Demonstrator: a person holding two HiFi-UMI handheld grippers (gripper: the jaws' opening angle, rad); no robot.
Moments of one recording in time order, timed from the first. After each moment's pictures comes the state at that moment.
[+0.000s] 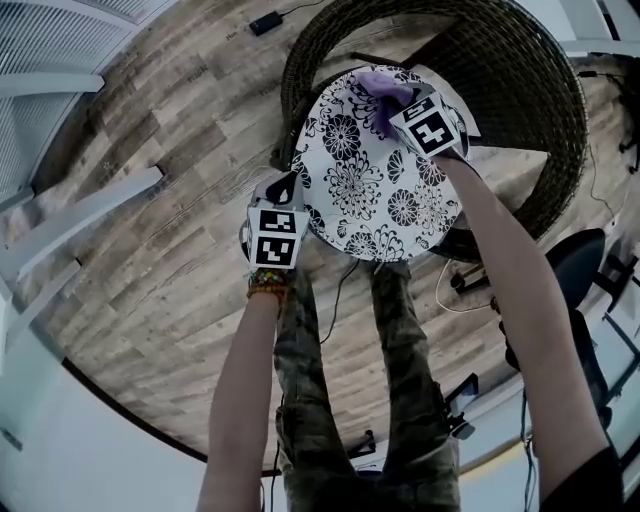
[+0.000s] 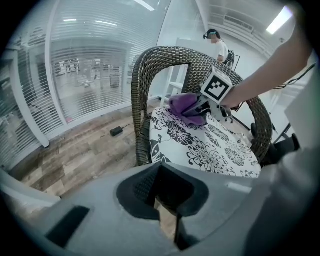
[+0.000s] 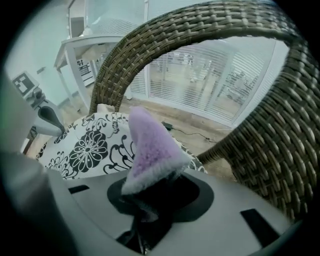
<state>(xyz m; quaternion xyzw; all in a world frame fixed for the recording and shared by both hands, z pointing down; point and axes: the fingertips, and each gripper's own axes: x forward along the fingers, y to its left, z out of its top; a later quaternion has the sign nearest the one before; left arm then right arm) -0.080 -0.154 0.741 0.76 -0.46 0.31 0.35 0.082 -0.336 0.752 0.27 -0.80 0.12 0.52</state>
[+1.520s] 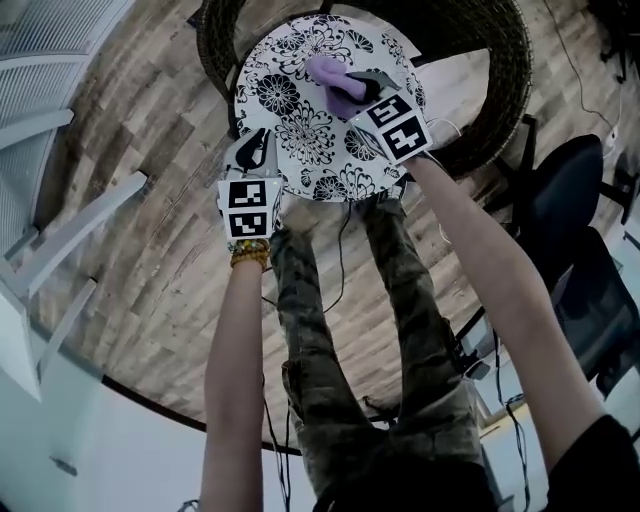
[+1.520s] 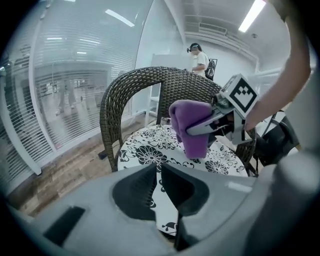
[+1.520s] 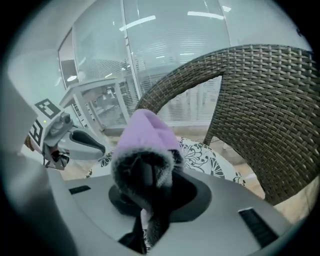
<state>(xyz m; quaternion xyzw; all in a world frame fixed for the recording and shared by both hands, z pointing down) -0.024 -0.164 0.679 0.82 -0.43 0.28 0.26 0.100 -0.231 0.671 0.34 -0.84 0.21 0.36</state>
